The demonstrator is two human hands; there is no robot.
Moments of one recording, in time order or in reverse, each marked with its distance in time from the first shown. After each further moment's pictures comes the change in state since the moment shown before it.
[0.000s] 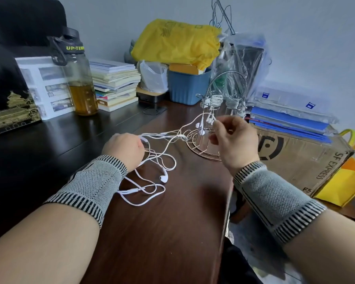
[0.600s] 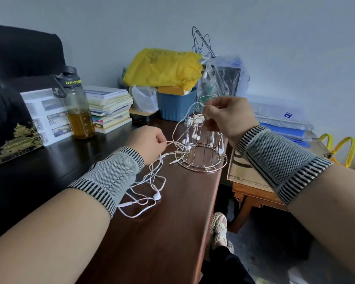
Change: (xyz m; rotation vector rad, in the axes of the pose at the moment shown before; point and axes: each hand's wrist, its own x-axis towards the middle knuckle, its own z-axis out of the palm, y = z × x) left_hand -0.004 0.080 -0.064 -0.261 0.035 0.187; right_hand 0.041 -0.078 -0.056 0.161 -0.157 0.082
